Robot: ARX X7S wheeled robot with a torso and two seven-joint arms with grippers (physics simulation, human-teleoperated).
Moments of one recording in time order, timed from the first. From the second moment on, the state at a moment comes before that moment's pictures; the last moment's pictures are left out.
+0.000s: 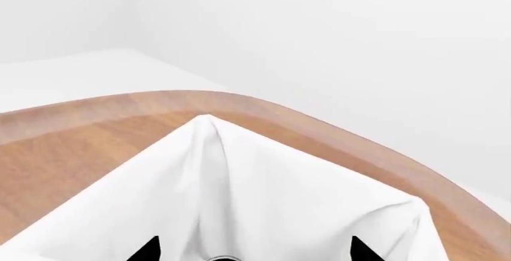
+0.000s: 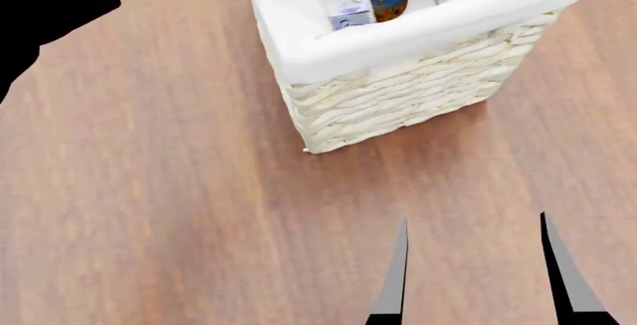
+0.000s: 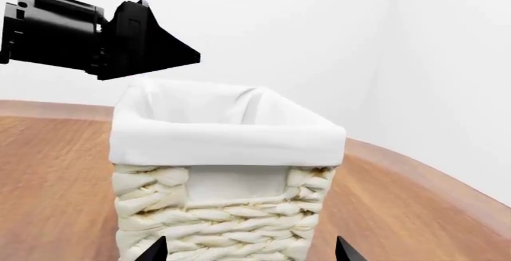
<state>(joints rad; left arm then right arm) -1.55 -0.14 0.59 -0.57 -0.77 -0.51 0.38 0.19 0.83 -0.68 -0.61 0.20 -0.15 0.90</state>
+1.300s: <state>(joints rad) -0.69 -0.39 0.62 0.49 -0.37 -0.07 -0.32 0.19 0.78 -0.70 -0.55 0.20 -0.18 0.85</state>
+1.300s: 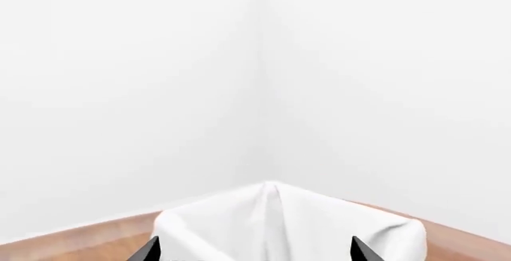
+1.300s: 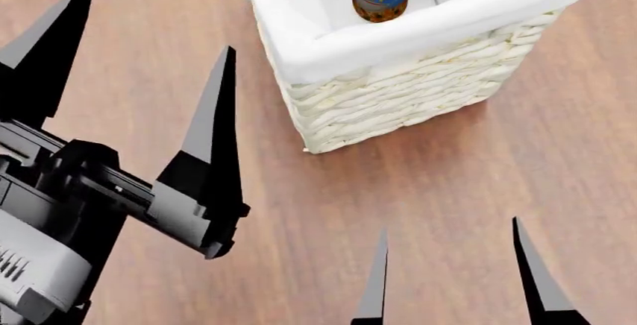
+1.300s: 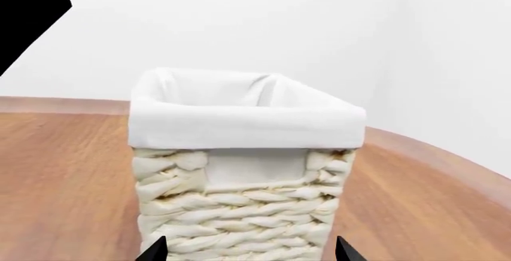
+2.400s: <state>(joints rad) -0.61 -0.41 0.64 0.57 -0.34 -0.05 -0.37 0.18 0.79 -0.69 -0.60 0.19 -0.17 0.86</state>
